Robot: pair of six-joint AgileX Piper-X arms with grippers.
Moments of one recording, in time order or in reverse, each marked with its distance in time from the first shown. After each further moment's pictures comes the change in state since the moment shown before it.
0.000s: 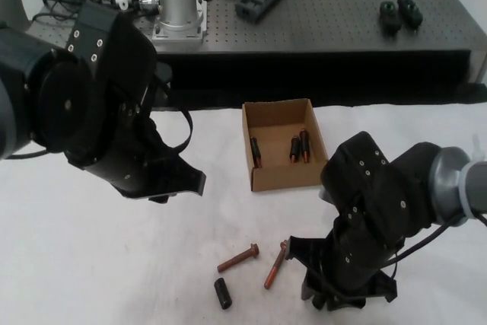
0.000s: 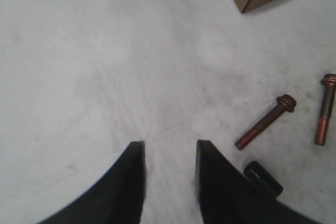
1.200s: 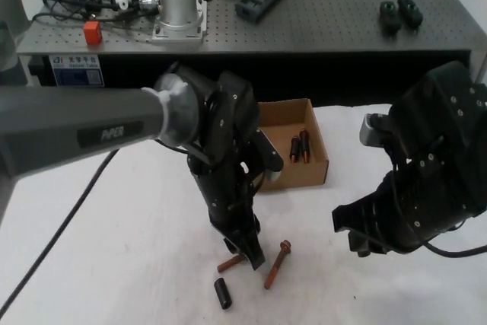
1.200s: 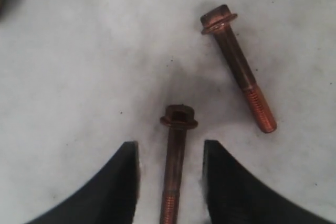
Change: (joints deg) left arm -8.9 30.7 -19.5 6.5 12.9 32.1; right arm -6.6 -20.2 0.3 10.1 3.7 -23.5
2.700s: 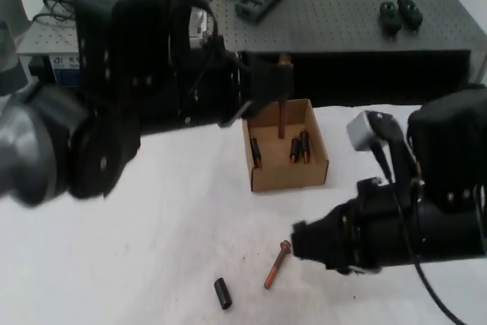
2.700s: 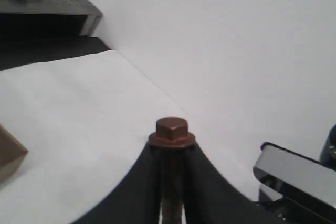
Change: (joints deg) left arm 4.5 -27.6 25.6 -63.3 25.1 -52.8; right arm 8.5 -11.8 12.5 -32.7 -24.6 -0.8
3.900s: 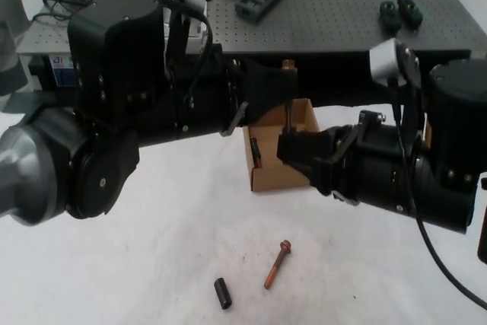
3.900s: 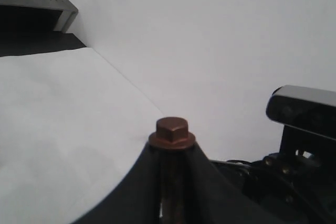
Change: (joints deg) left arm 0.0 0.0 2.0 -5.2 5.5 -7.6; right arm 0.1 0.4 0.4 -18.8 9.3 5.7
